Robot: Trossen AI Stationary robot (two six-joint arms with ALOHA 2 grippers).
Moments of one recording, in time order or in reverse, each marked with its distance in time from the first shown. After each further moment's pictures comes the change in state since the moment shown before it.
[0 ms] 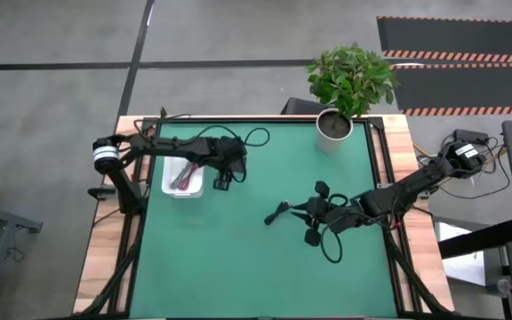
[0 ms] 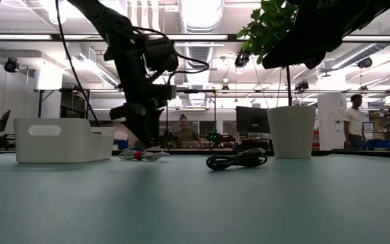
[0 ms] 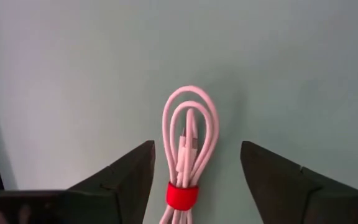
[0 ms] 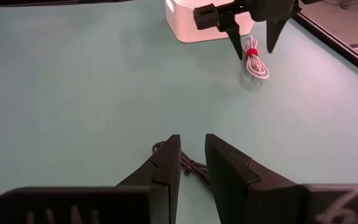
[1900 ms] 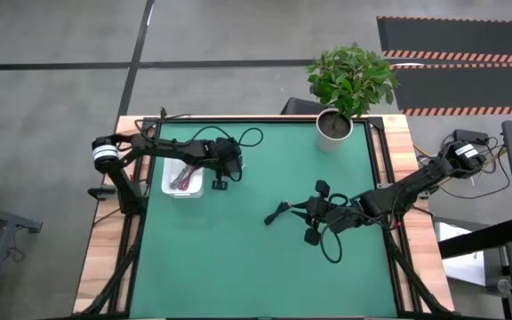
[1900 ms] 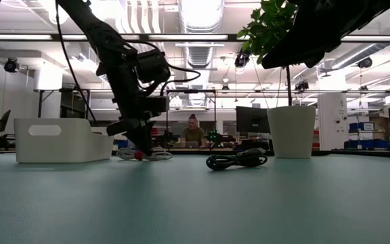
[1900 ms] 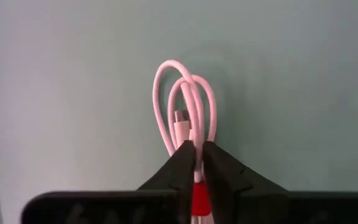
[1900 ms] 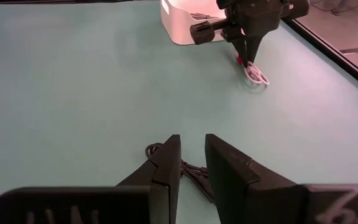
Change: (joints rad) left arm 0.041 -0.002 -0.141 0.196 0.004 -0.009; right arm 0.000 0.000 0.000 0.000 0.021 -0.024
